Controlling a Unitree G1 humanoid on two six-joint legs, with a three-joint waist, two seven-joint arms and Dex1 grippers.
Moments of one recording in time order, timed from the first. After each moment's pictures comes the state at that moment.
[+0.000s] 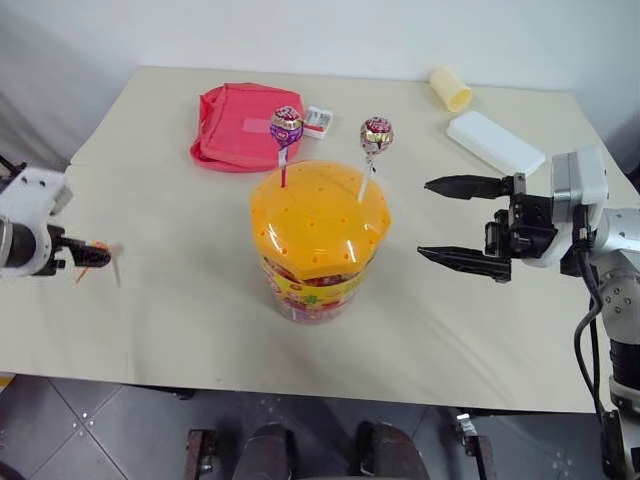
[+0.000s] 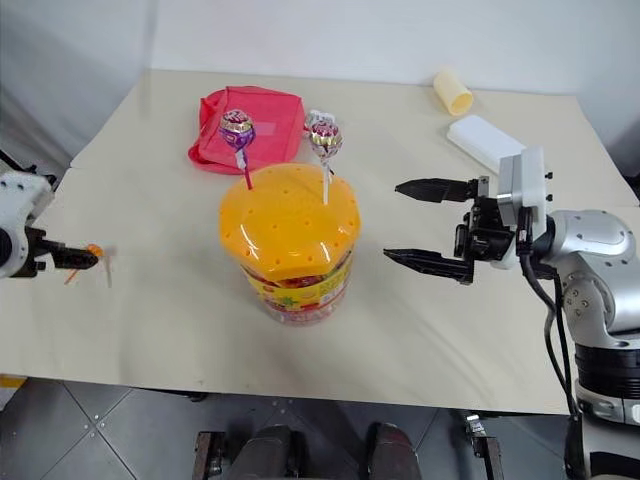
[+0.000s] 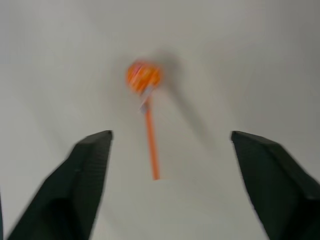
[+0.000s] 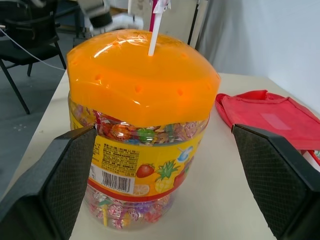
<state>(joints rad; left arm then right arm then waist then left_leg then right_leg) -0.79 1.25 0.00 -0.01 -0.35 1.53 -0.65 -0.52 -0.81 -0.18 -0.18 0.73 0.35 1.23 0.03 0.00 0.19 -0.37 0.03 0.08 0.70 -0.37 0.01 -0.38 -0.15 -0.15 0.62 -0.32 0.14</state>
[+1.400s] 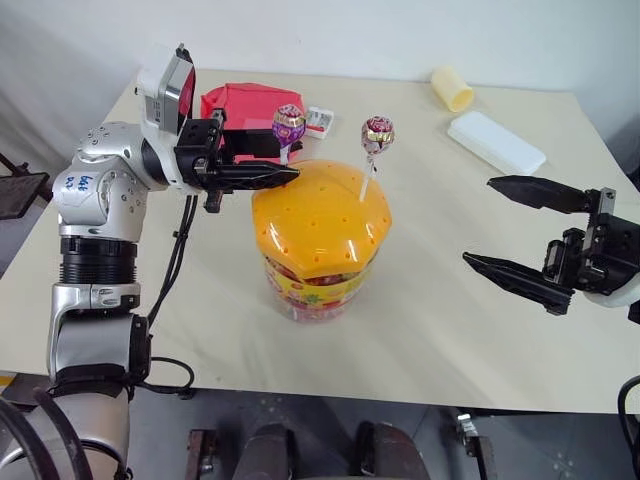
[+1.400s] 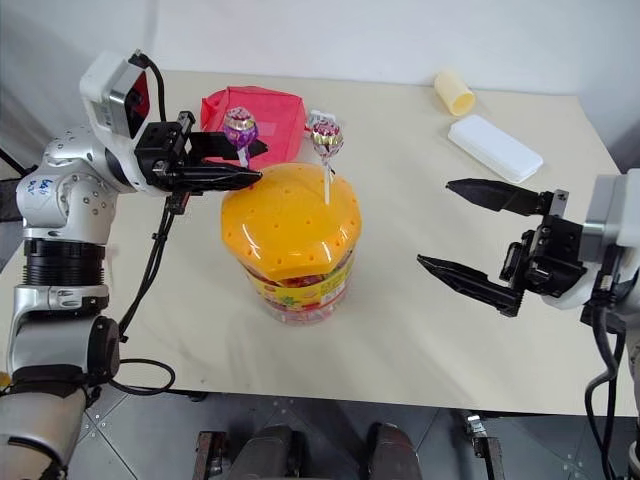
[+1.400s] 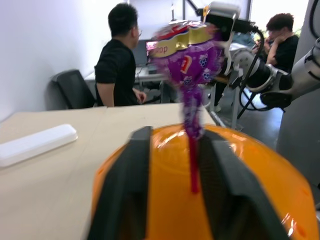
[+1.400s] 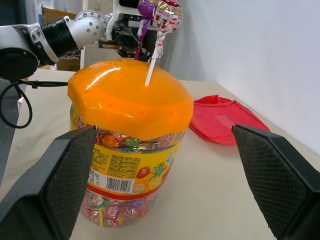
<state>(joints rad) -1.06 0.59 0.07 0.33 -0.61 0.44 -1.45 -0.19 -0.86 -0.52 -0.53 0.92 0.44 1.01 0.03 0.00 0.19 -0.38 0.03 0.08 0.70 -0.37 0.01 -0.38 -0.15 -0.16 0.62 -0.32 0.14</state>
